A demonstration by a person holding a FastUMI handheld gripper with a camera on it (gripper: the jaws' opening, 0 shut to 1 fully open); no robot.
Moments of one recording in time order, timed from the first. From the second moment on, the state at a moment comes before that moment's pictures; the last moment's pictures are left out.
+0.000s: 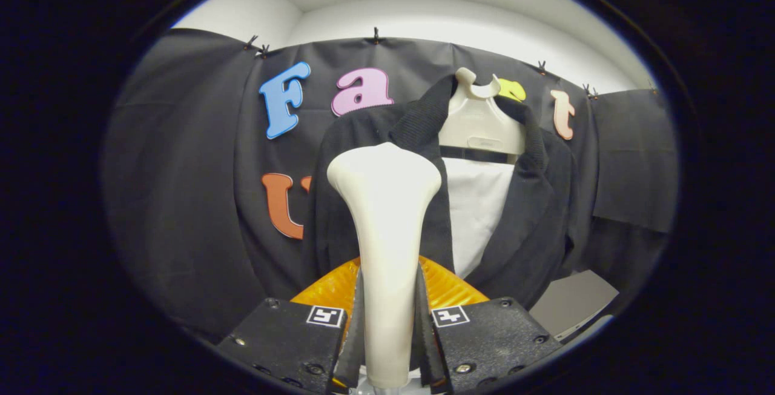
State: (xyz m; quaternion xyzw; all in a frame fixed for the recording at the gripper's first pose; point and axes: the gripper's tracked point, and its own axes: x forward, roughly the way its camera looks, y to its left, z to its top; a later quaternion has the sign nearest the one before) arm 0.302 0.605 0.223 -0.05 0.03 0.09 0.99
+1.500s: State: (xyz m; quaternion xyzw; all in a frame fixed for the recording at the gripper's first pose) arm 0.293 0.577 0.034 -0.04 0.15 0.07 0.99
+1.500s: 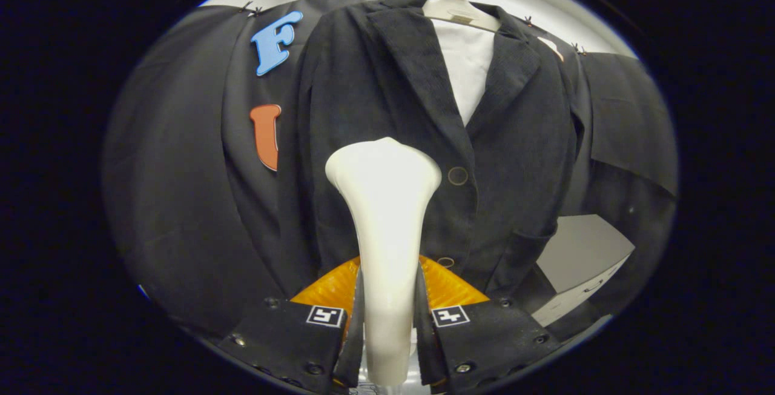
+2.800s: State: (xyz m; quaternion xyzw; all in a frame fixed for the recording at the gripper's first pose) arm 0.288 0.557 -0.136 -0.09 0.24 0.06 0.97
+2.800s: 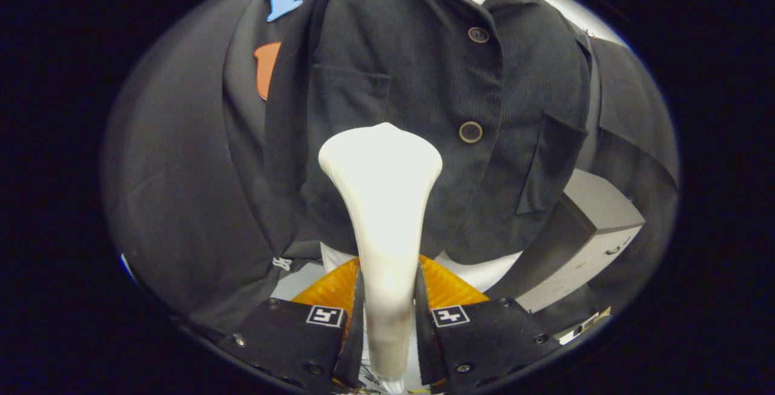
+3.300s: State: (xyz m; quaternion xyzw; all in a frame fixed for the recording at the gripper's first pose) arm 0.281 0.559 -0.218 -0.07 0.31 0.07 0.95
